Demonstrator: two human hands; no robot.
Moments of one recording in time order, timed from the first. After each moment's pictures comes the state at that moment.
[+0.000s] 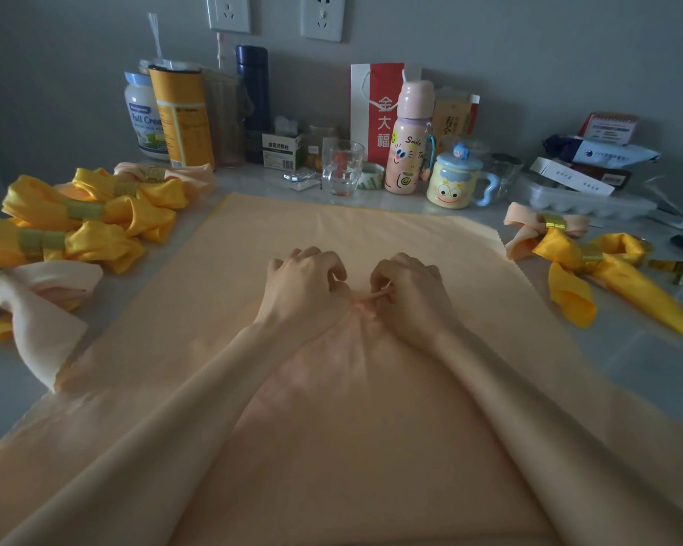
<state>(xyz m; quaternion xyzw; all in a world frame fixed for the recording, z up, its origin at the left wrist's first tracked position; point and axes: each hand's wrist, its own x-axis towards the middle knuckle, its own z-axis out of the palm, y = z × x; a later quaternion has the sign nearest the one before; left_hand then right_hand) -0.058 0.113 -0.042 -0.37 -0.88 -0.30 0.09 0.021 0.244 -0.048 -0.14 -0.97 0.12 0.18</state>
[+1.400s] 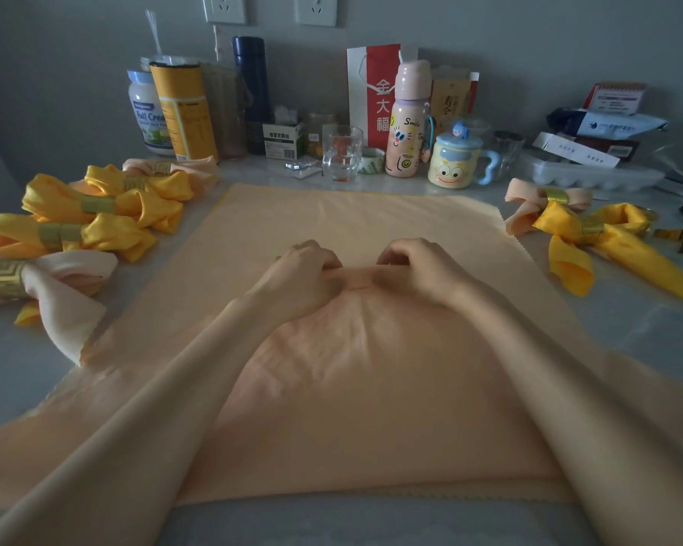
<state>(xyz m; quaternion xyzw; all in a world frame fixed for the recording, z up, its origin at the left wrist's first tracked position) -0.064 0.100 -0.041 -0.42 -0.88 -0.23 -0.01 0.026 0.264 -0.041 -0.14 -0.94 0.29 0.12</state>
